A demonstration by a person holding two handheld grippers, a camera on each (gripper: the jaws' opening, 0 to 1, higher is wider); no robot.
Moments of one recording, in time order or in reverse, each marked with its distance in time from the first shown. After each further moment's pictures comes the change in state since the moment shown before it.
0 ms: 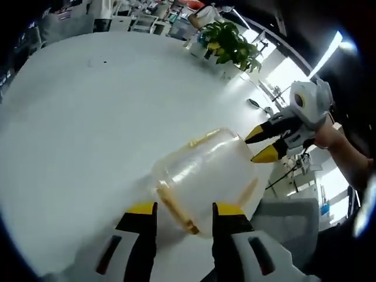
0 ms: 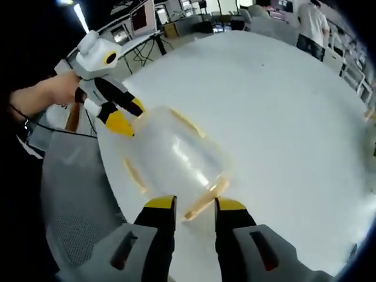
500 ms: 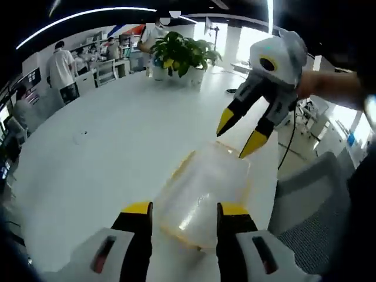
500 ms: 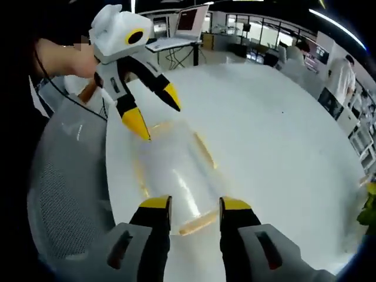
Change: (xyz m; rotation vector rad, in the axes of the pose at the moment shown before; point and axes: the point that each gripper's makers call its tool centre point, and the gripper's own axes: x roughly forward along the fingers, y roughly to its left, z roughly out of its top) left arm -0.011 -0.038 0.042 0.556 -0.163 0.038; right arm -0.012 0.022 0.040 -0.269 -0.212 0.078
